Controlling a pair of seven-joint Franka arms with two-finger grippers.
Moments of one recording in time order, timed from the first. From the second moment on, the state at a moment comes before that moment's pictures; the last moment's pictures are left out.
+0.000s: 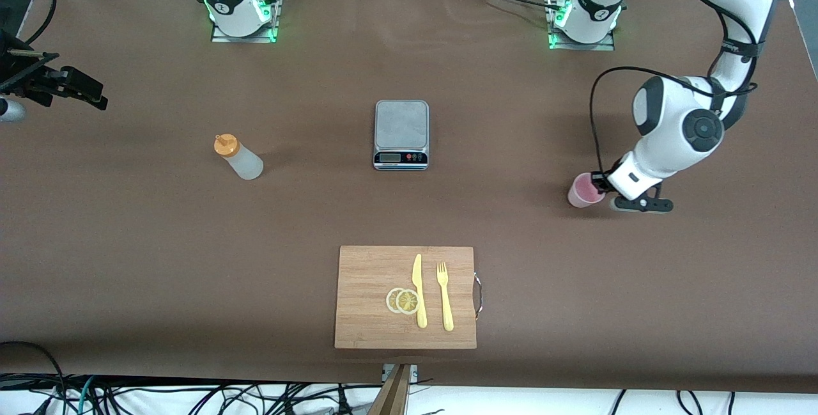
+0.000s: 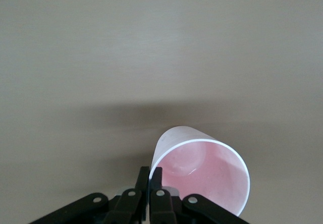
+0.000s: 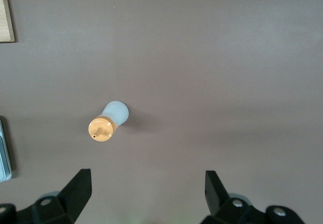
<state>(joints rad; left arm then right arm) -0.07 0.31 -0.07 -2.11 -0.07 2.38 -0.08 0.05 -0.03 -0.09 -1.67 -0.03 1.58 0.01</state>
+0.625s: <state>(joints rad) -0.18 0.30 -0.40 -2.06 -0.08 2.35 -0.54 0.05 -0.03 -0.09 -1.67 -0.03 1.58 0.01</state>
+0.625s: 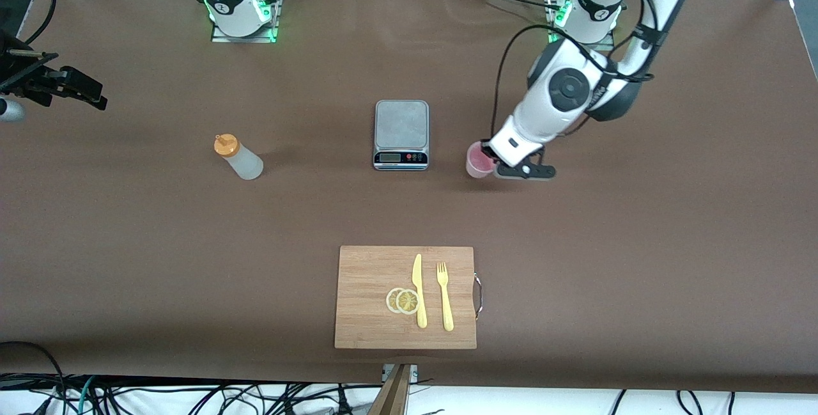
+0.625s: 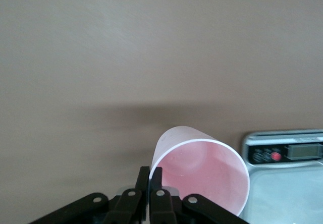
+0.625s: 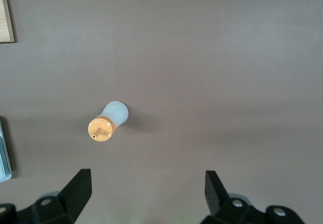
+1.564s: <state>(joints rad) -0.49 0.42 -0.41 -1.97 -0.08 2.42 -0.98 0.05 -0.03 -0.09 -1.67 -0.03 1.58 0.01</state>
